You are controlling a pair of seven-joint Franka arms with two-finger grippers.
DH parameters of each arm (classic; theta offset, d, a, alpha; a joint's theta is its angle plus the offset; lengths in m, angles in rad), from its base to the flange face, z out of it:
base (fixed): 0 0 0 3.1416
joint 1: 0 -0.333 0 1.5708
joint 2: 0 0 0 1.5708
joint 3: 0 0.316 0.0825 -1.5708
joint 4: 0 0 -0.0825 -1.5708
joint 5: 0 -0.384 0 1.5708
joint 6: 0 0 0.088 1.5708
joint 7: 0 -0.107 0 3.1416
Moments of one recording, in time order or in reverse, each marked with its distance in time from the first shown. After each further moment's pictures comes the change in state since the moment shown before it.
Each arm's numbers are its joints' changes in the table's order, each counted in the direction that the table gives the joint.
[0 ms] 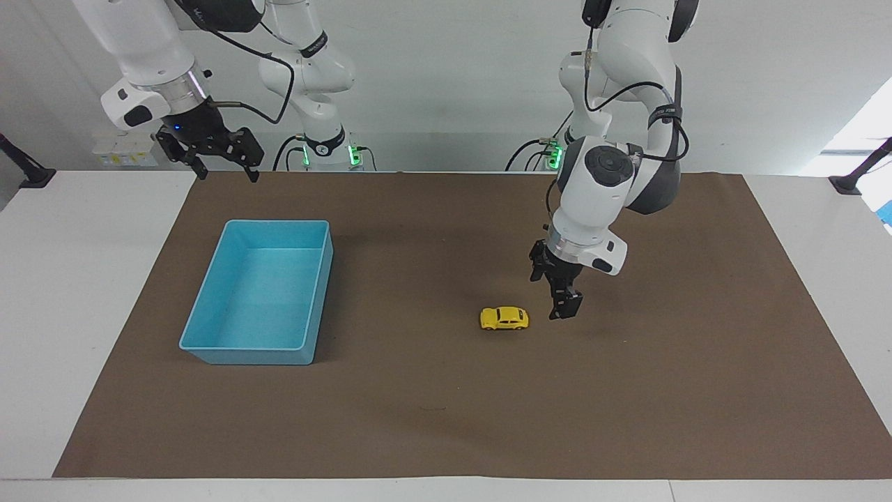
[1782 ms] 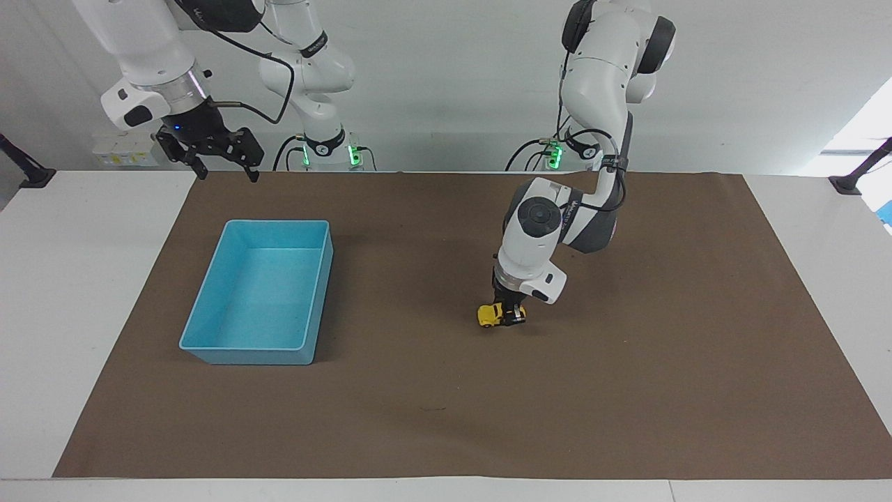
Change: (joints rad) left arm 0.095 0.184 -0.001 -0.052 -0.001 -0.042 0.019; right arm 0.000 0.000 0.000 0.000 0.000 0.000 0.000
